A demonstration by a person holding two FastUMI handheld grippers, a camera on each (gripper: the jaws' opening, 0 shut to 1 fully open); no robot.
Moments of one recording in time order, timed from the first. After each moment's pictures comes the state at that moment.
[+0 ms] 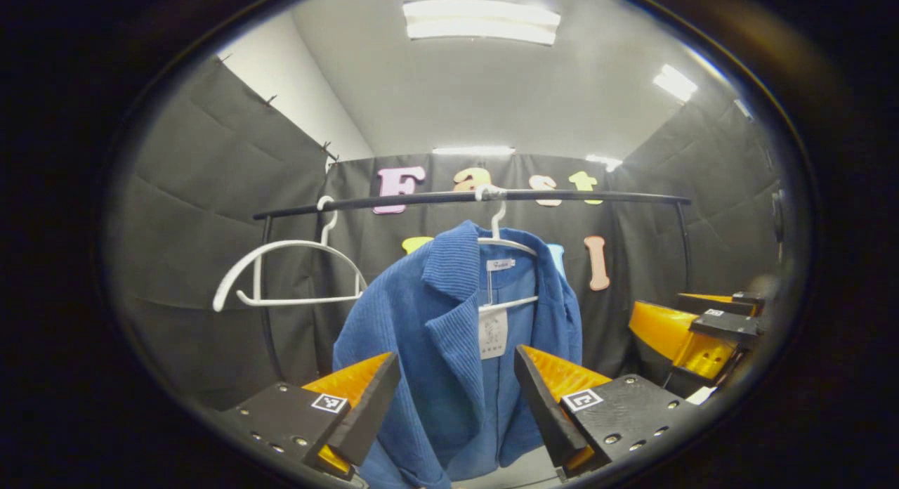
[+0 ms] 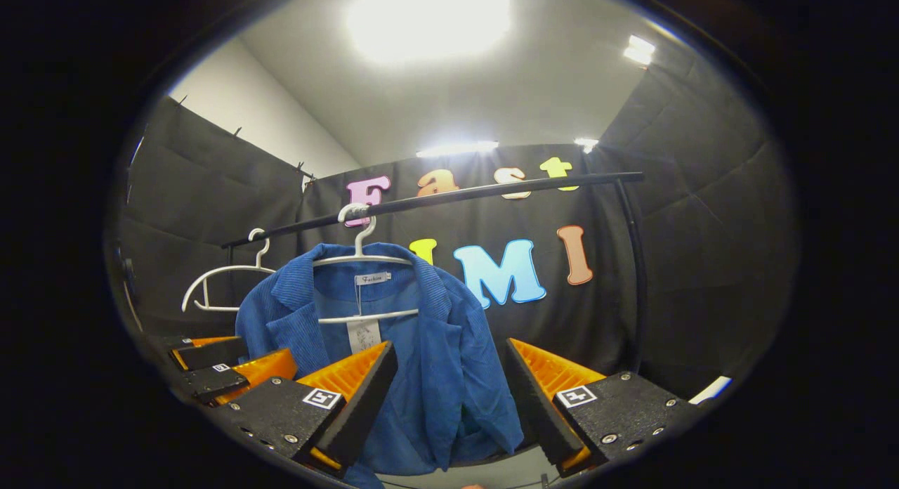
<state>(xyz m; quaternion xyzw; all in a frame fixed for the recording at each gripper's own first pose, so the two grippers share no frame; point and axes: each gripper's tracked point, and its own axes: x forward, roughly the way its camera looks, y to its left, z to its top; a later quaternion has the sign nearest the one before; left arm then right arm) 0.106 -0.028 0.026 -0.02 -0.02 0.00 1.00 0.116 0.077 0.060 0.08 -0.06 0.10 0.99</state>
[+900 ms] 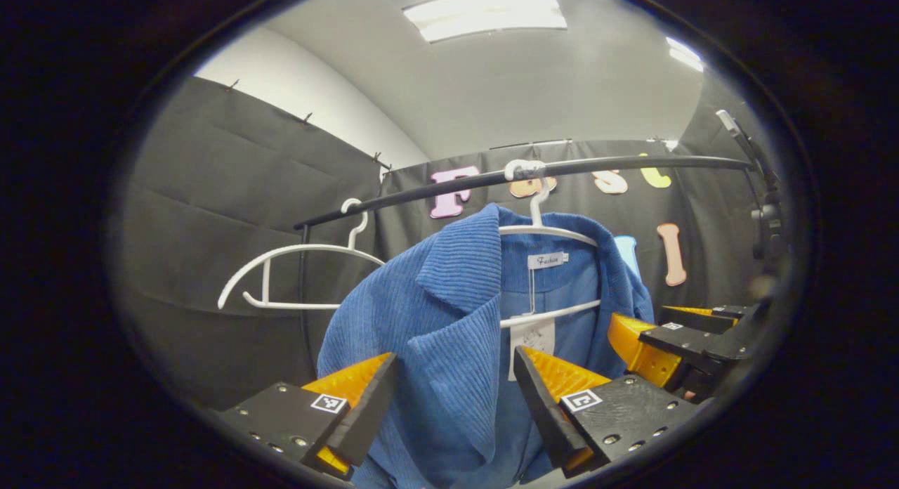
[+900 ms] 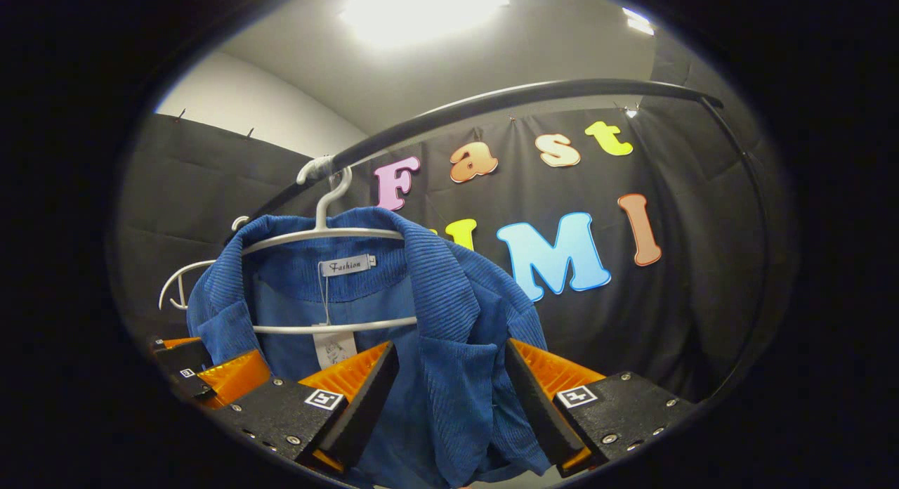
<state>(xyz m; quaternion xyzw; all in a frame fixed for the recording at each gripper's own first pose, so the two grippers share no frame) 0.167 -0.021 0.009 0.03 -0.01 0.19 0.98 0.260 0.121 0.029 0.09 -0.02 0.22 0.97</state>
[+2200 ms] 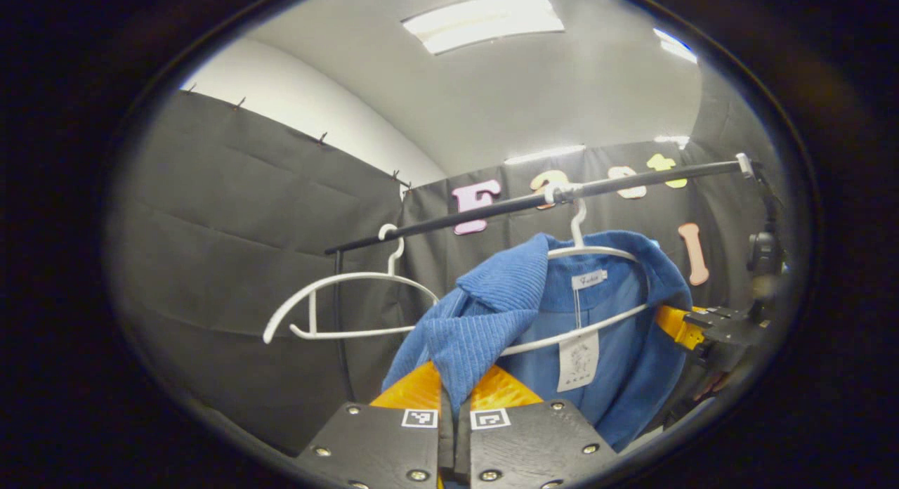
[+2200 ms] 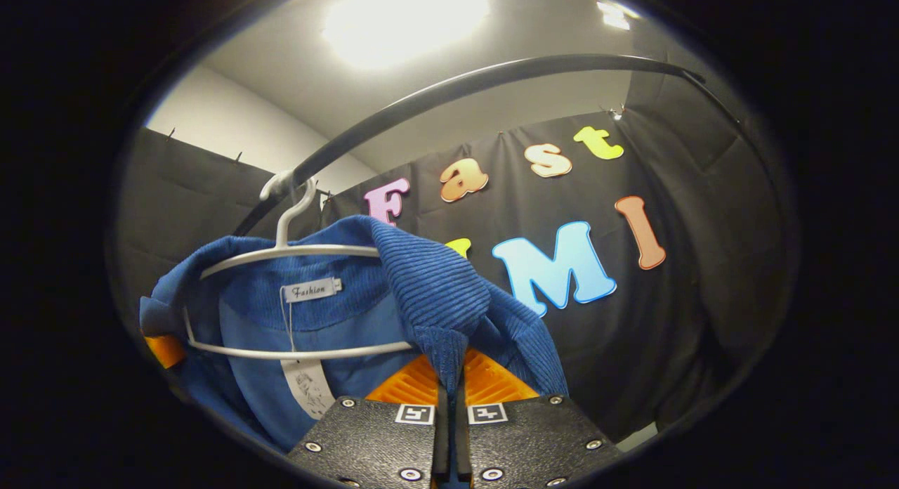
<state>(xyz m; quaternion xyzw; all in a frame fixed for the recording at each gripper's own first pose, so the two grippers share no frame) 0.129 0.025 0.055 0.06 -0.05 0.21 0.97 0.298 0.109 0.058 0.15 -0.09 0.19 0.97</state>
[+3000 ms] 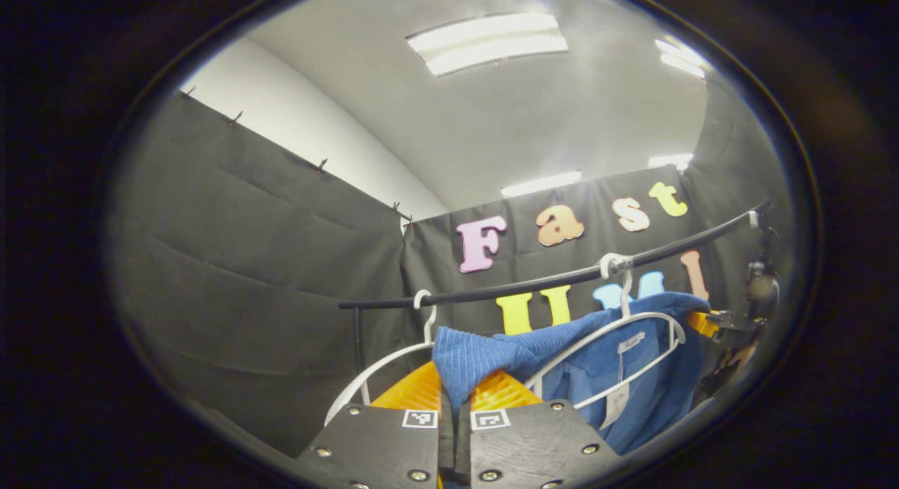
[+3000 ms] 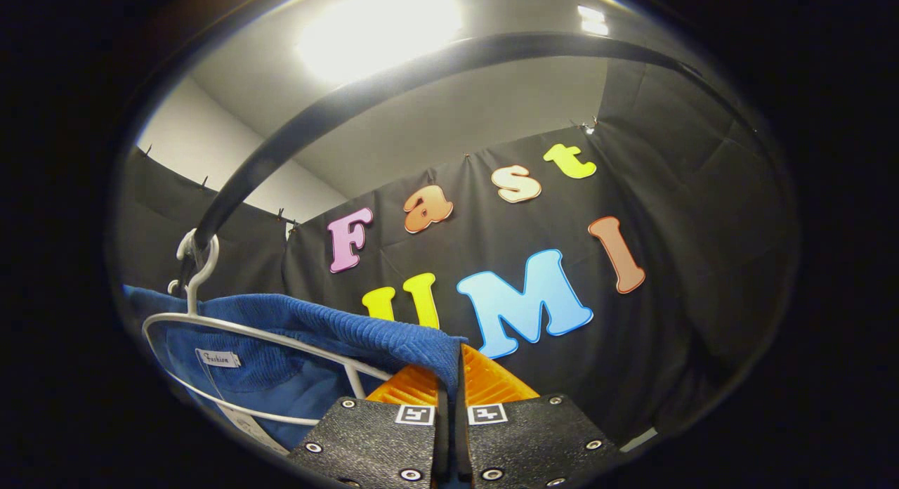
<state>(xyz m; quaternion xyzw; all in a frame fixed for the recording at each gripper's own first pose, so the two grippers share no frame) 0.133 0.098 0.147 0.08 -0.11 0.18 0.98 0.364 0.067 0.095 0.15 -0.12 0.14 0.97</state>
